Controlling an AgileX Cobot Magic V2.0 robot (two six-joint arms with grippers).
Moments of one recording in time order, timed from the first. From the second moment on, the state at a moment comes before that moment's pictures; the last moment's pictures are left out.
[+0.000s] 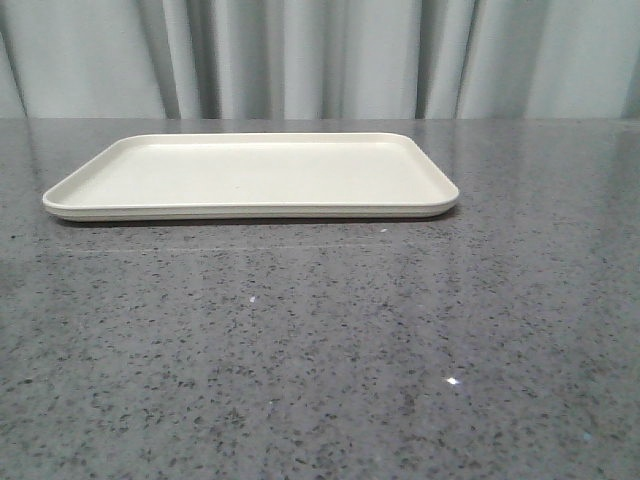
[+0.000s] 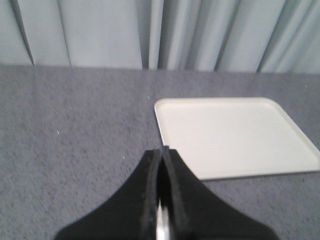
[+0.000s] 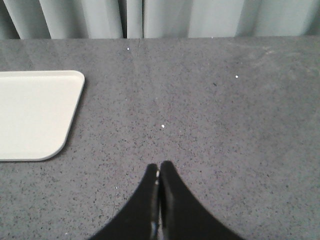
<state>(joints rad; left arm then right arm) 0.00 0.48 -0.94 -0.24 0.94 0.00 0.06 0.48 -0.83 0.03 0.82 0.07</state>
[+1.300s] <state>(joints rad) 0.00 0.65 -0.97 -0.28 1.08 0.00 0.06 0.56 -0.89 0.03 0.91 0.07</state>
